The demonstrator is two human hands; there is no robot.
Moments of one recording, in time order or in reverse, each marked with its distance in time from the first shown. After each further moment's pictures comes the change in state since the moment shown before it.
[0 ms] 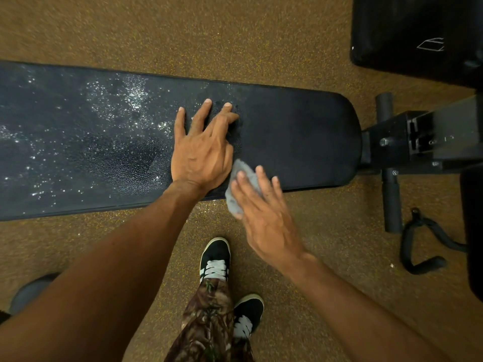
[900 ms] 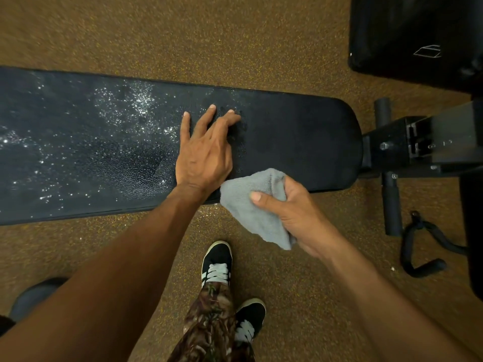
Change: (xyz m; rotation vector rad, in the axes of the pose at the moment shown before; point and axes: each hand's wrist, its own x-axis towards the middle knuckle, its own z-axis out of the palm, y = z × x) left_hand 0.000 -0.004 0.003 -0.209 0.108 -0.015; right_hand 0.026 0.007 -0.078 1.481 -0.225 0.759
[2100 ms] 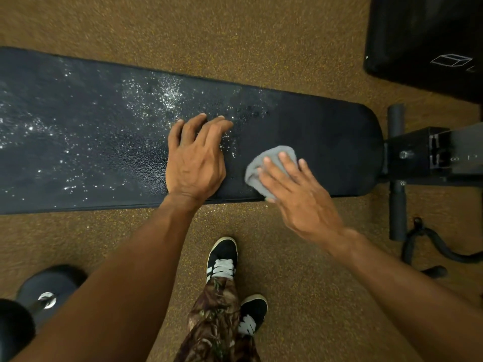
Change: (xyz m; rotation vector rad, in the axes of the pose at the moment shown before) left_hand -0.028 -0.043 -0.021 0.104 0.111 -0.072; right_hand 0.050 0.037 -0.018 -1.692 0.067 -0.797
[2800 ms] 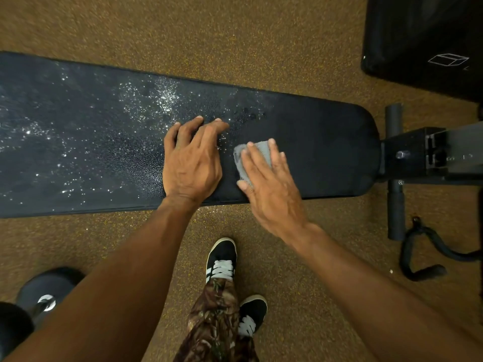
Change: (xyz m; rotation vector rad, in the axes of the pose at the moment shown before) left_hand 0.000 0.000 0.001 -0.031 -0.005 -0.045; right_hand 0.045 -0.044 -0.008 0.241 0.040 0.248
